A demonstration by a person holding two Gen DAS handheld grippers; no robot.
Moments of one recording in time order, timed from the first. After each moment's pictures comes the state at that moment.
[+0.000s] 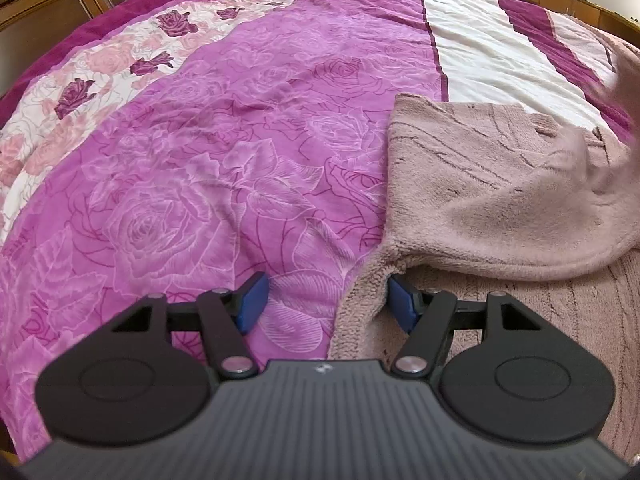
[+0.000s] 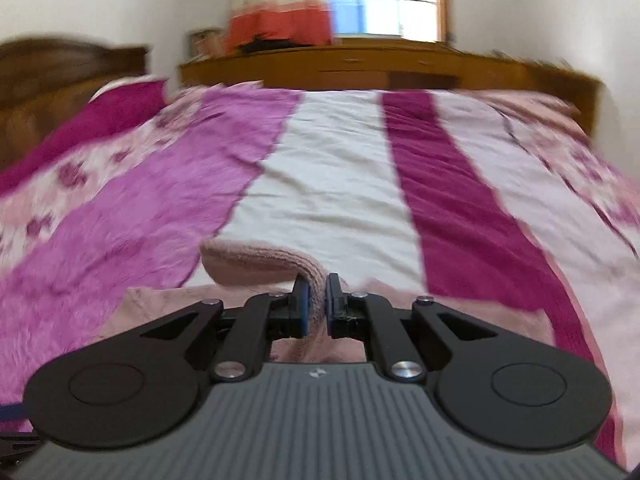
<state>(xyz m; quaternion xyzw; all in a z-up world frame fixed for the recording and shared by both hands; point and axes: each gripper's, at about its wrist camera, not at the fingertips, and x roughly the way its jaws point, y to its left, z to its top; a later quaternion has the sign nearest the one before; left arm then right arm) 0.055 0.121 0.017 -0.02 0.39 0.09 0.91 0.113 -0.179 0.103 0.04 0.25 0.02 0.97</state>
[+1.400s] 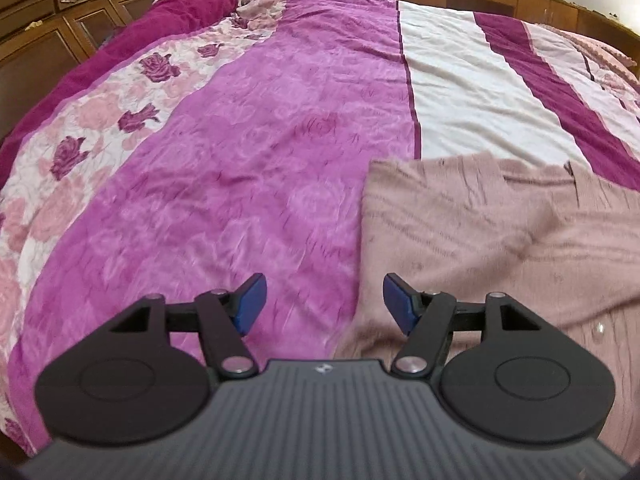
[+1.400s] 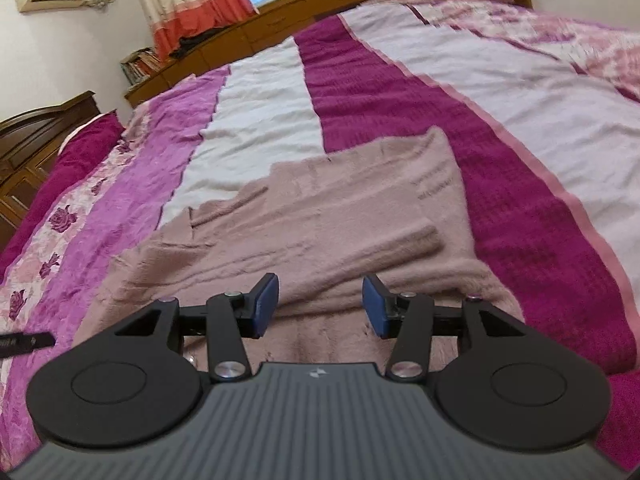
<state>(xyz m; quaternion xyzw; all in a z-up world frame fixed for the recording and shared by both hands) 0.077 0.108 0.079 0.01 0.38 0.07 0.92 0.011 -0.274 0.029 0.21 0.30 -0.01 0.93</state>
